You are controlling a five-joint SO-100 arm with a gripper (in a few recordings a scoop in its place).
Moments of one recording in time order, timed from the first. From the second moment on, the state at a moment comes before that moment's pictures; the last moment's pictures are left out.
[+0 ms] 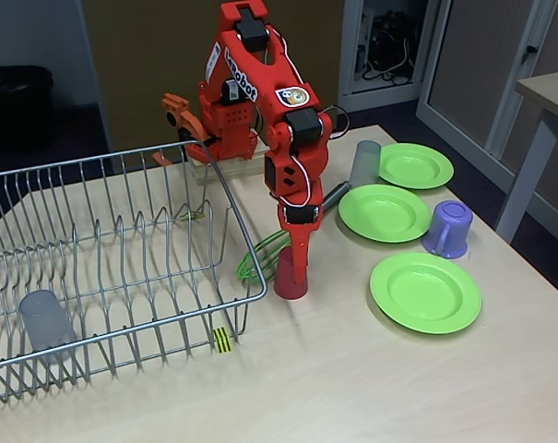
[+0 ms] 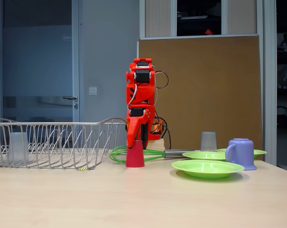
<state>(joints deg) -9.2 67.3 86.3 69.3 20.4</state>
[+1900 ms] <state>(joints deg) -8.5 68.3 58.8 84.5 2.6</state>
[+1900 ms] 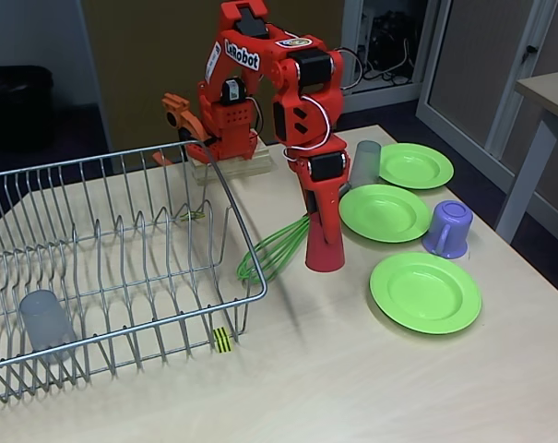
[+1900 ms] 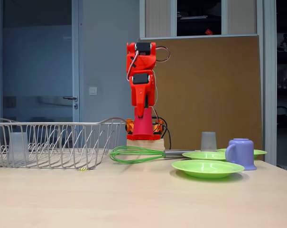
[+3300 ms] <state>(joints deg) 38.4 31.6 23.5 88.8 -30.3</state>
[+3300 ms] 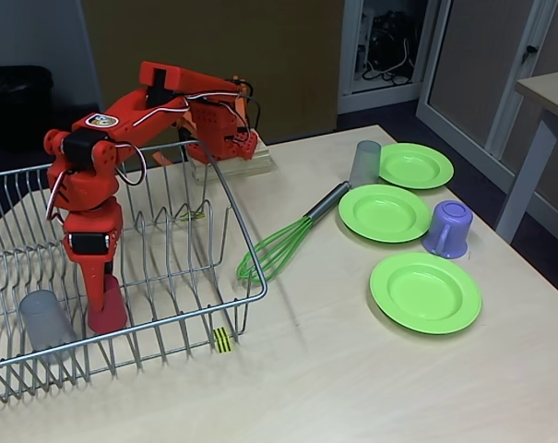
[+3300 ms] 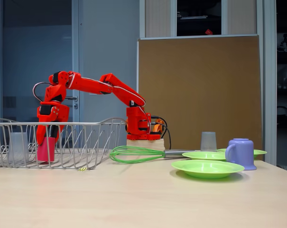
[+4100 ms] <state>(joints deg) 39.9 30.2 20.0 90.1 -28.4</state>
